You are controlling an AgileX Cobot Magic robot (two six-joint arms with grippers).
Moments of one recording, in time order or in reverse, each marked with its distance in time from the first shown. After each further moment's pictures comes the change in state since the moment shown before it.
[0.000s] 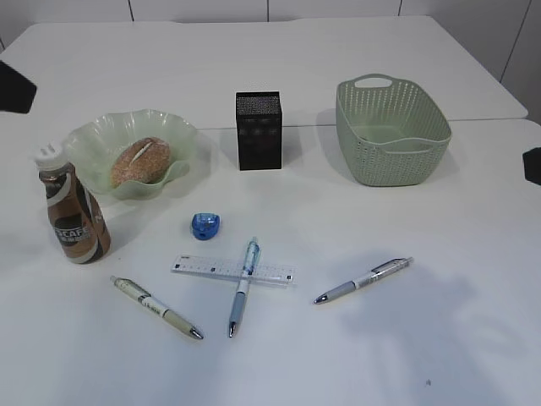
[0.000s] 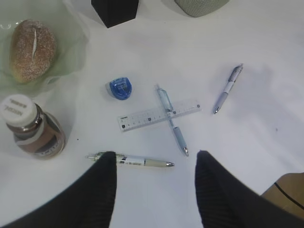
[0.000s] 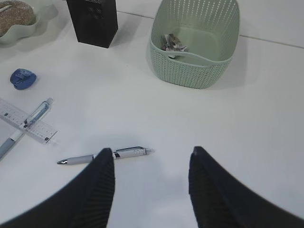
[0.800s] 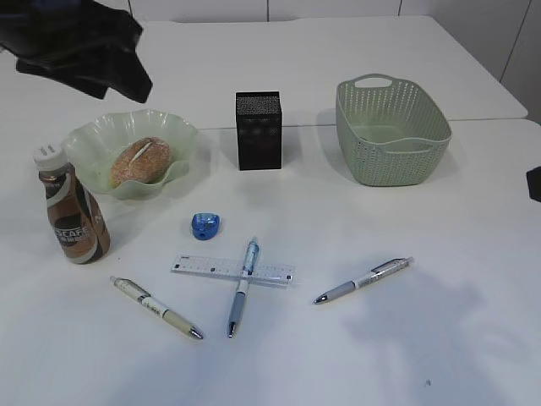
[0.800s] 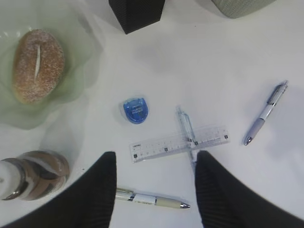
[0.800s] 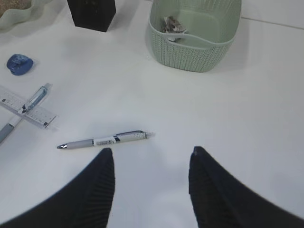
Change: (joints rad) left arm -0.262 0.369 -0.291 0.363 -0.050 -0.403; right arm 0.000 0.000 0.000 0.007 0.045 0.004
